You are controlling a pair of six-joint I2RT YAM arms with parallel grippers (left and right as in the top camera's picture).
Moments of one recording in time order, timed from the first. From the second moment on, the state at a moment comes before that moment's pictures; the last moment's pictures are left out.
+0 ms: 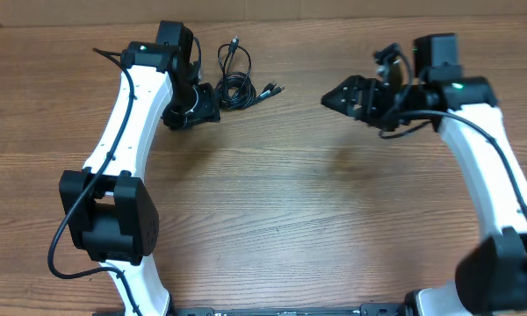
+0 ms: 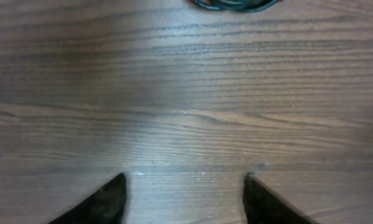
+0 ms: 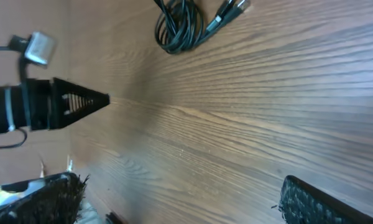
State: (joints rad) left arm -0.14 1.99 1.81 -1.23 0.18 -0.32; right arm 0.08 1.69 1.46 -0.86 -0.72 0.31
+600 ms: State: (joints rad) left arm -0.16 2.09 1.81 -0.92 0.18 -0.39; right arm 0.21 1.81 1.46 -0.78 -0.55 0.42
